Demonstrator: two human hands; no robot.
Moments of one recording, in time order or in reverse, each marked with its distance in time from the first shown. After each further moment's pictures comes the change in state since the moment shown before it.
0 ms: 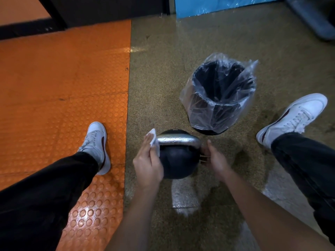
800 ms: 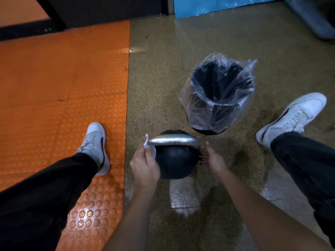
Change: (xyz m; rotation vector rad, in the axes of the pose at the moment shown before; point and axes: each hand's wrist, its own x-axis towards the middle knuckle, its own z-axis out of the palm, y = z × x) left_hand 0.000 -0.010 0.001 0.007 0.080 -0.050; right_hand -0.003 0.003 0.002 -0.034 0.007 -0.015
